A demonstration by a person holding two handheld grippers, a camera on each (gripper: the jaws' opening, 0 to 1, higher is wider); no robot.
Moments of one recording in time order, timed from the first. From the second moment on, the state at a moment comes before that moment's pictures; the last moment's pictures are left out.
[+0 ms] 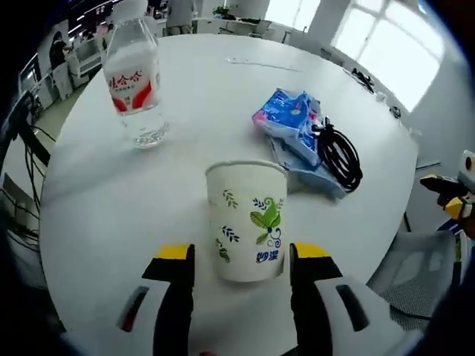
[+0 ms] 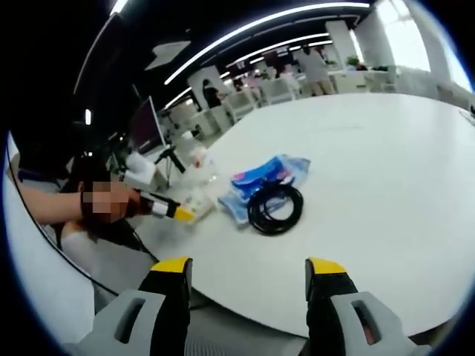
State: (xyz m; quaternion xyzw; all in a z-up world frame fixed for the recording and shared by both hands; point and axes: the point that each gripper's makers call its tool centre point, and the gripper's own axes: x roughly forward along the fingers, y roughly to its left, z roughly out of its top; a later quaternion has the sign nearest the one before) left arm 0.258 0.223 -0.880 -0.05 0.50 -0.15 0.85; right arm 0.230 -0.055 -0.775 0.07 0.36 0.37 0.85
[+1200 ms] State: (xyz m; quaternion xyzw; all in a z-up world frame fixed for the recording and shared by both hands) left arm 0.222 0.157 -0.807 -0.18 0.40 -0.22 0.87; right arm 0.229 -0.019 -0.772 0.04 0.36 0.42 0.83
